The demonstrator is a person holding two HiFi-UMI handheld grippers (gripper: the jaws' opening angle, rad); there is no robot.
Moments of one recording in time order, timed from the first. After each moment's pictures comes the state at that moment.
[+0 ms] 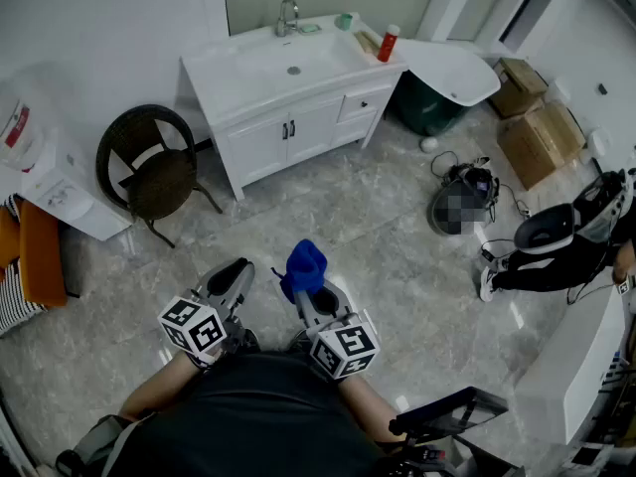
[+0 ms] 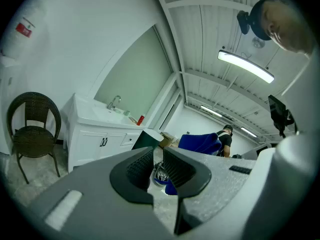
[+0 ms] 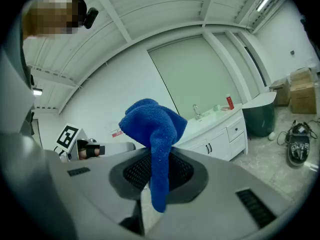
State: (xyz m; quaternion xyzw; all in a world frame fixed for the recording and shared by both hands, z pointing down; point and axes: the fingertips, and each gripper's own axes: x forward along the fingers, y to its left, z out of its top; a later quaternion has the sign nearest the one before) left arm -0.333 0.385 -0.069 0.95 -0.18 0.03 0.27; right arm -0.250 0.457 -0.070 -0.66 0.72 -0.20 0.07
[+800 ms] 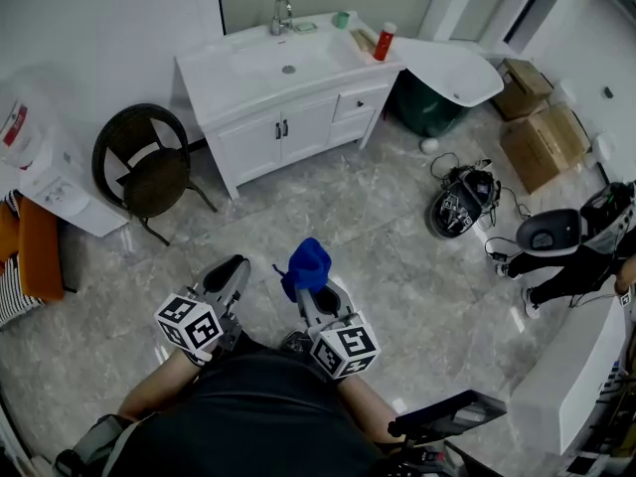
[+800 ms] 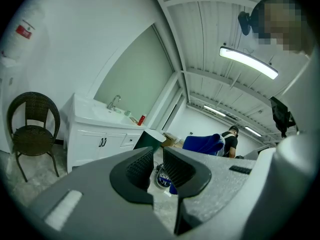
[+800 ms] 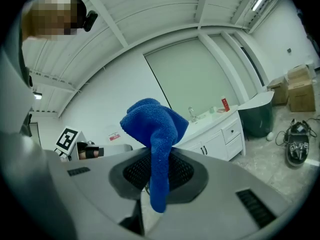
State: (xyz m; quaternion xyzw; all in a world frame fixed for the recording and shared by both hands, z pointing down) left arm -0.285 0.393 -0.063 0.94 -0.19 0.03 0.27; right arm -0.189 0.474 -0.066 -0.66 0.72 -0.20 0.09
